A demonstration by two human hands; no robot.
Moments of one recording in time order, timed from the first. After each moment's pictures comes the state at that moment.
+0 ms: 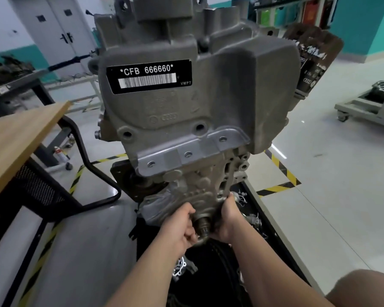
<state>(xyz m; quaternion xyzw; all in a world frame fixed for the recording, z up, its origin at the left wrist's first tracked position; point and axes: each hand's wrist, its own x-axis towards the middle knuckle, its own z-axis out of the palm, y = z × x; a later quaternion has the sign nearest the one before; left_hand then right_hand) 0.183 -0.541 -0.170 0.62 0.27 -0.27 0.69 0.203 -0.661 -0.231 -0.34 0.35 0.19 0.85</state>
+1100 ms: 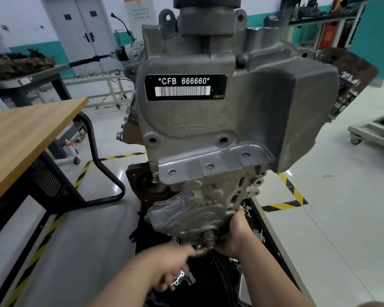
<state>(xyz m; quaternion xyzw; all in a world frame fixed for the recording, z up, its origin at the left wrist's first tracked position) 0.182 -0.486 -0.188 0.83 0.12 -0.42 0.34 0.201 -0.662 -0.225 -0.34 0.39 0.17 0.84</state>
